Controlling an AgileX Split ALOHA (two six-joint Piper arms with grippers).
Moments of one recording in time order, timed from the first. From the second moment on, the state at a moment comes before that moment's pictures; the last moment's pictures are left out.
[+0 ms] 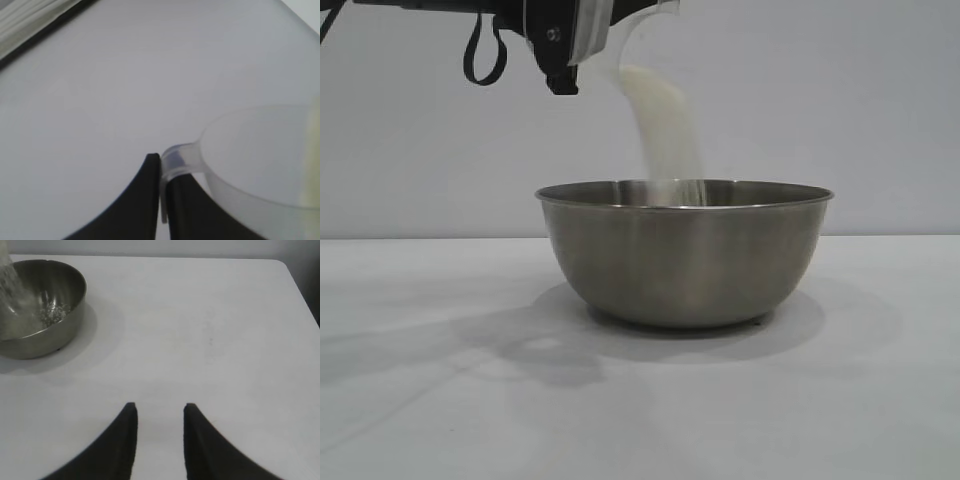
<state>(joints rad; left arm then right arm) -0.44 1.91 -0.96 0.73 -1.14 1.87 0.10 -0.02 -0.49 0.01 1.14 -0.01</state>
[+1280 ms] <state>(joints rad) -0.44 1.91 -0.96 0.73 -1.14 1.73 0.10 -0.02 -0.49 0.01 1.14 -0.01</state>
